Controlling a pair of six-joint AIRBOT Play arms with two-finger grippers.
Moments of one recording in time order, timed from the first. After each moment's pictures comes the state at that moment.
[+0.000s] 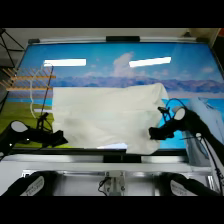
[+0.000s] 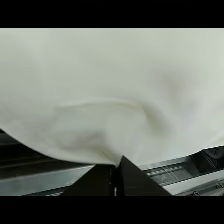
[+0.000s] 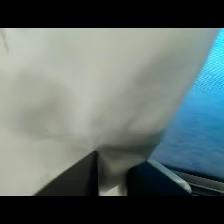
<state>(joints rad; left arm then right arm) 0.15 -0.98 0.47 0.96 -1.19 -1.38 0.01 -1.27 0.68 -1.22 1.17 1.37</state>
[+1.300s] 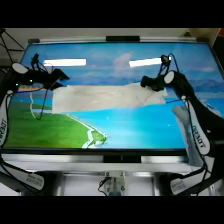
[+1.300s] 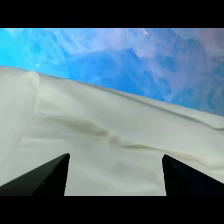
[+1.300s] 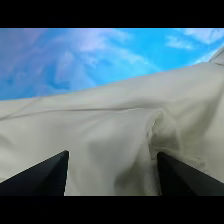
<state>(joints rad) 0.11 -1.75 1.61 0.89 -1.03 -1.52 0.08 -1.71 1.46 -1.21 0.76 1.57</state>
